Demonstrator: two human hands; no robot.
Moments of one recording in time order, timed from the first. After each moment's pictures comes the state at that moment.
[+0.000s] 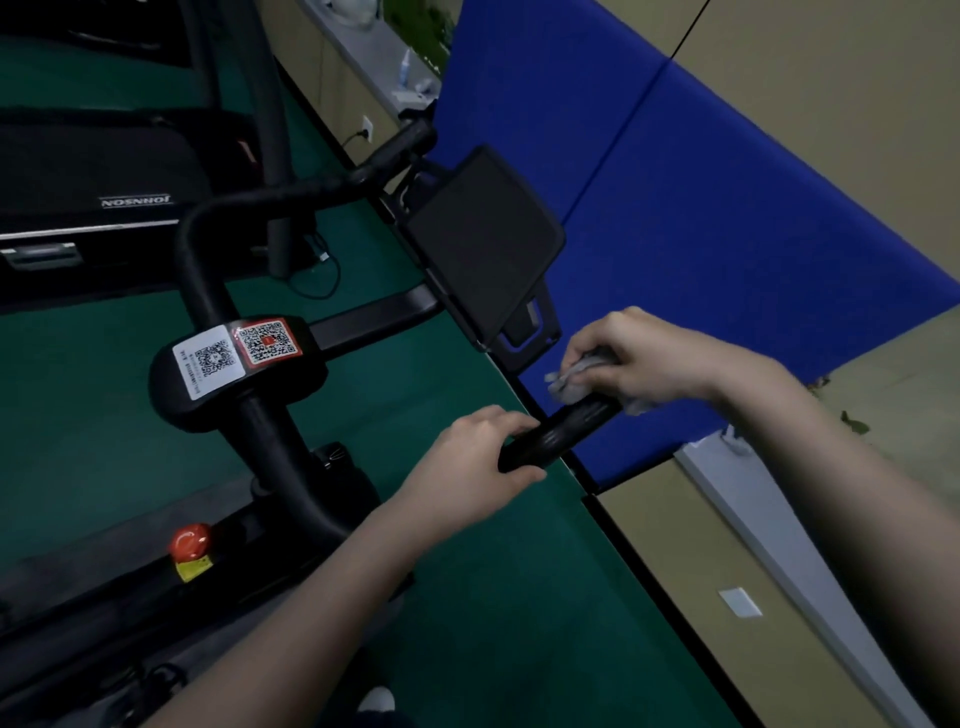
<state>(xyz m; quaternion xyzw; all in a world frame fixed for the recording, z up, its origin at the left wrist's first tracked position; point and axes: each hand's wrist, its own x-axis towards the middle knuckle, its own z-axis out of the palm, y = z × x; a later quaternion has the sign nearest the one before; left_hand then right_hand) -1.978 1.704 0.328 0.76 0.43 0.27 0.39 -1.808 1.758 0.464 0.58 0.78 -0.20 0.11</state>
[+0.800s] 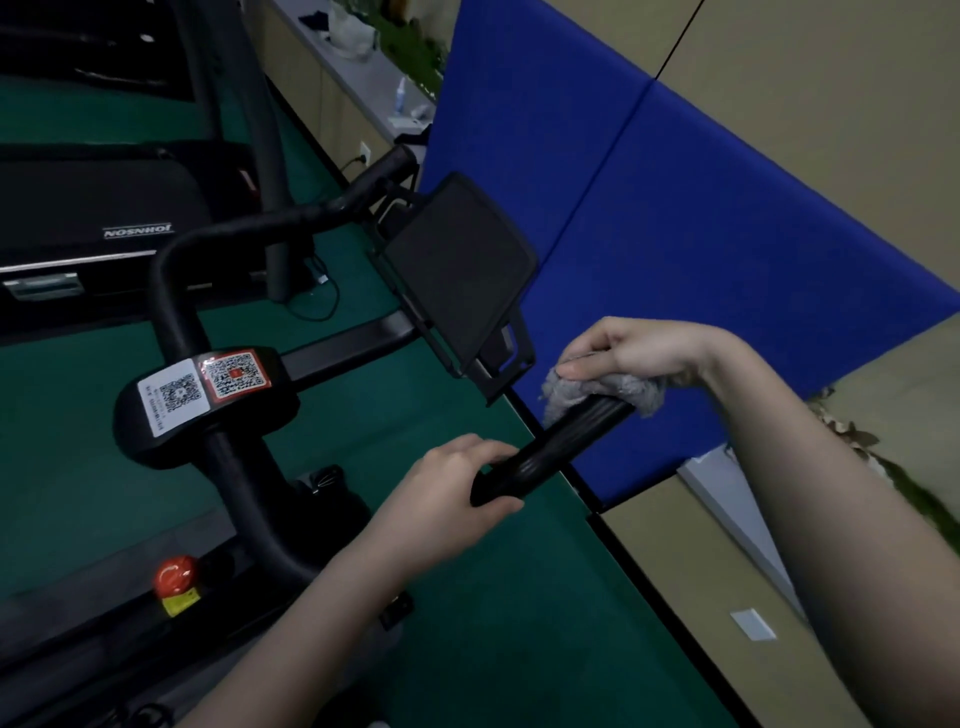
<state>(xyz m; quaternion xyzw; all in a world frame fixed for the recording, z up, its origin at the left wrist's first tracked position) -1.979 1.703 0.329 0.77 0.44 0.26 0.38 -1.770 1.794 0.461 0.58 0.67 -0.46 0.06</state>
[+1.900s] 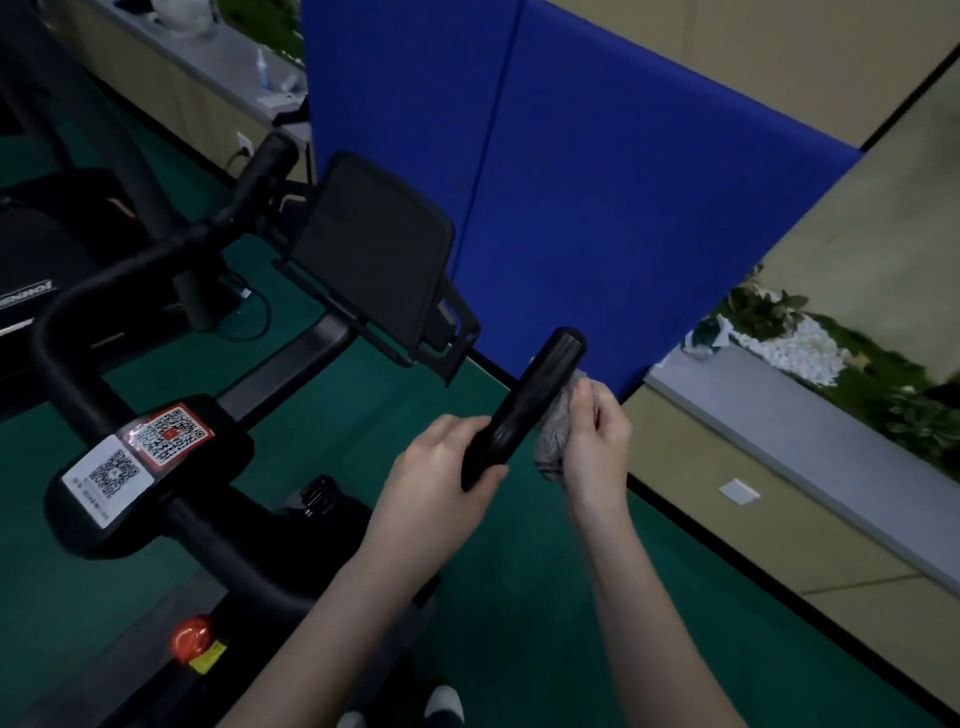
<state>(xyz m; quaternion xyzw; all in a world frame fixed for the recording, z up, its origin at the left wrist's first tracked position) -1.979 1.701 0.326 0.79 0.41 0.30 0.35 -1.834 1.675 0.340 0.69 0.29 -0.20 -0.63</state>
